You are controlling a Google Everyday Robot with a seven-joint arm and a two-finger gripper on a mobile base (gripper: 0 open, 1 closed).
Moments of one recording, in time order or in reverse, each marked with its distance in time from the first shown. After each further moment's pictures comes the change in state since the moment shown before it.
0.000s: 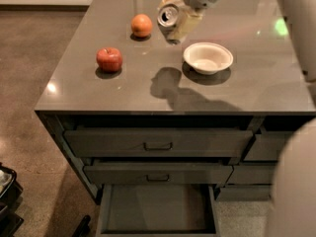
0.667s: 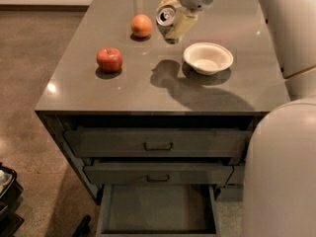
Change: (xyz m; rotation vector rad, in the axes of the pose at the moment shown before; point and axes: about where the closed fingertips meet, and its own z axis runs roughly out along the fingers) arm 0.023 -0.023 0.023 0.011 -0.010 0.033
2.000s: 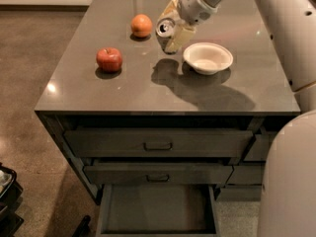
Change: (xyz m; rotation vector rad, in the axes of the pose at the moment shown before) arm 0.012 0.006 0.027 0.048 -0.047 0.065
